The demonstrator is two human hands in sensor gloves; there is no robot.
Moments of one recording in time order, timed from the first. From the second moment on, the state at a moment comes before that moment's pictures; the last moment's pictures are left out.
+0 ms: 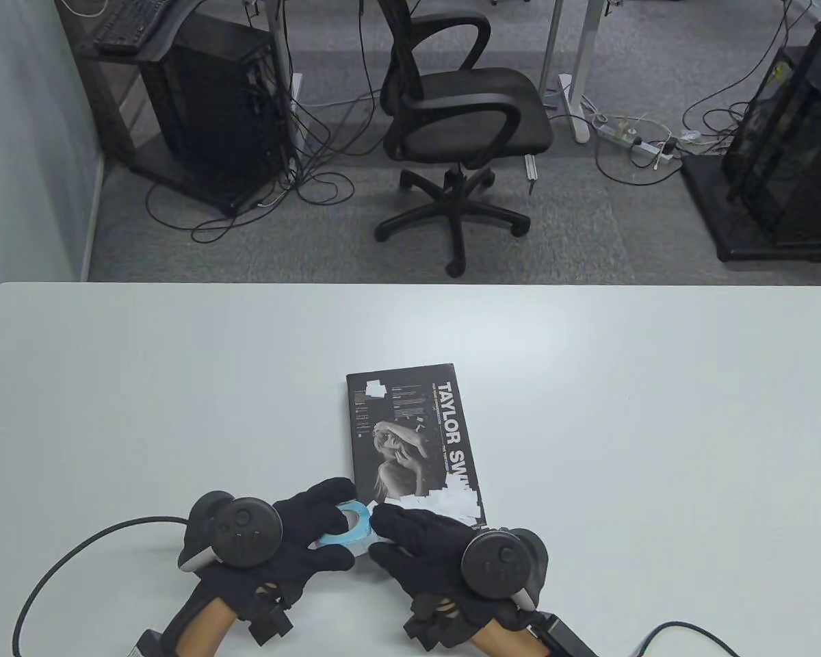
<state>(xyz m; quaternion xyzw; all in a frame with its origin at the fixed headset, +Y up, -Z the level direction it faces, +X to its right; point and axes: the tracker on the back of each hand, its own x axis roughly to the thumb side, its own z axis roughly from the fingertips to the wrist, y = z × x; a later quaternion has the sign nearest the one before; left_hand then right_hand) -0.198 -0.685 -0.265 -0.03 -0.34 0.29 0.89 0.047 -0.700 -0.246 0.25 -0.12 0.83 0.48</state>
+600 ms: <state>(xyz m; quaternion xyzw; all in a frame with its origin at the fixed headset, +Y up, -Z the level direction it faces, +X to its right) -0.206 -0.689 -0.271 -0.04 -0.33 0.28 0.90 0.088 -0.714 -0.279 0.20 -0.15 0.89 0.39</state>
